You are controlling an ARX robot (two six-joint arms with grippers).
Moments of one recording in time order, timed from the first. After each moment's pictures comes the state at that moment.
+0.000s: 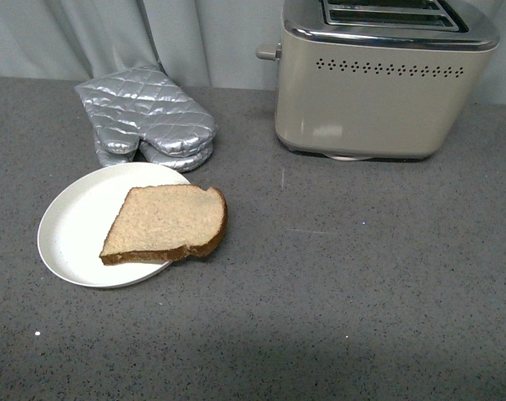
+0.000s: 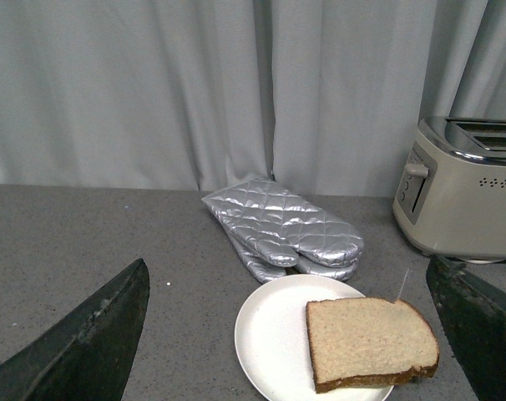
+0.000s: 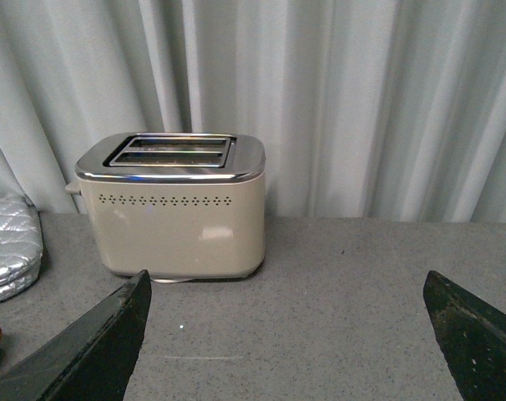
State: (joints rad) left arm 0.00 0.00 0.02 0.00 0.00 0.00; right arm 0.00 0.00 0.00 0.00 0.00 0.00
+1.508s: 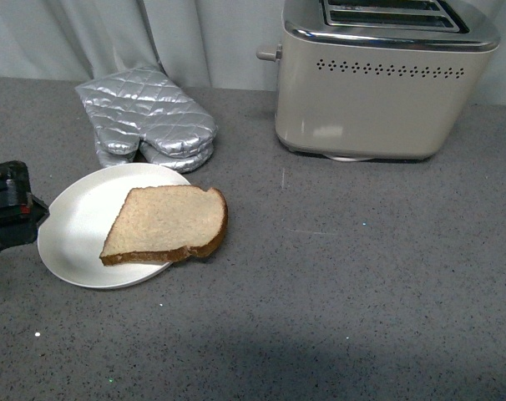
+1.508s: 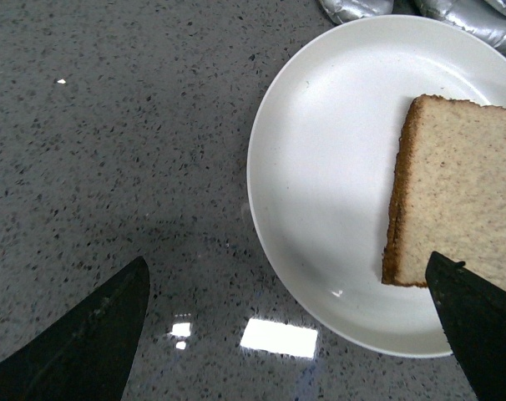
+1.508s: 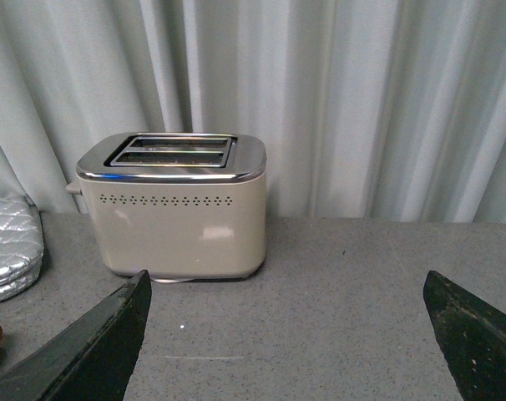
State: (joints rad) left arm 0.01 1.67 0.48 0.38 -0.01 -0.17; right arm 0.00 0.00 0.00 0.00 0.00 0.00
